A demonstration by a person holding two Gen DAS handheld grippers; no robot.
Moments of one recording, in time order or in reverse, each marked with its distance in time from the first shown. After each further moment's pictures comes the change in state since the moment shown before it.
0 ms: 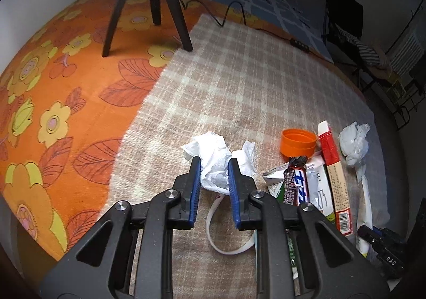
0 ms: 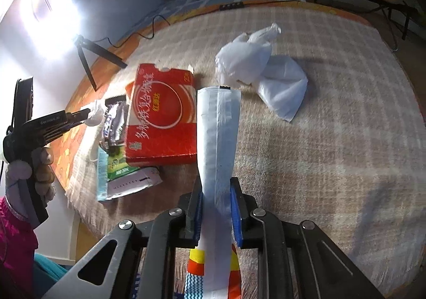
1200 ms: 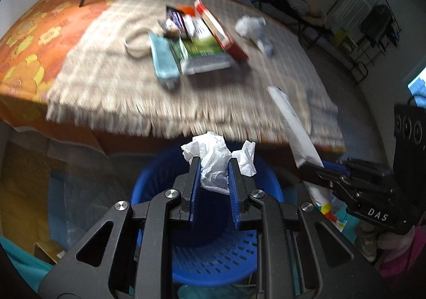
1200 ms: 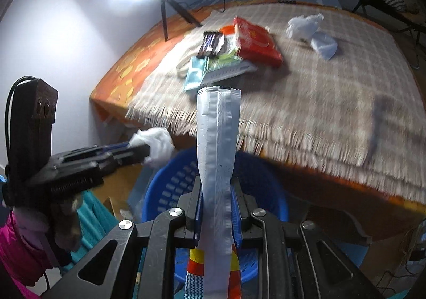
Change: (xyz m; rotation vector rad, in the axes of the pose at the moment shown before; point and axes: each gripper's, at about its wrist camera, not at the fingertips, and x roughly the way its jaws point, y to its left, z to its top) left arm -0.121 -0.078 -0.238 0.174 0.088 -0.195; right arm -0.083 0.069 -0.154 -0.190 0.041 0.122
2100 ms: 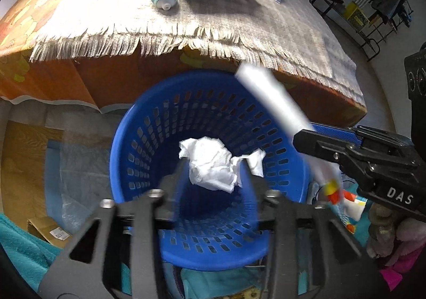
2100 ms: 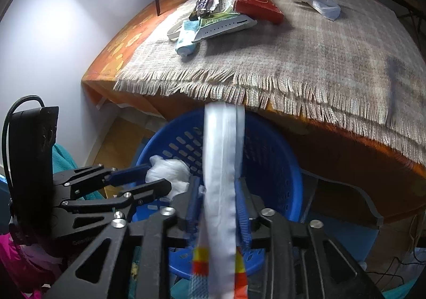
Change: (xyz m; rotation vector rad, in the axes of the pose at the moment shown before) left arm 0.046 -0.001 -0.058 0.010 0.133 0.066; right arm 0.036 -0.001 -0.022 0.032 0.085 -0.010
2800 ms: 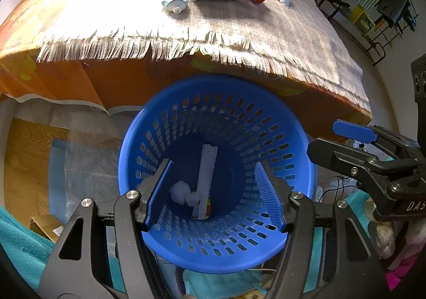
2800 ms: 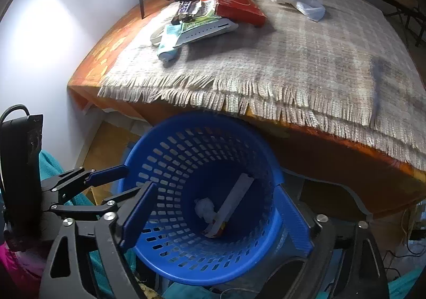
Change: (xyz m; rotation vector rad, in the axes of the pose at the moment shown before) left arm -0.002 0.007 0.004 -0.020 -0.007 0.027; right arm -0.004 -0.007 0.003 0.034 -0.005 -0.084
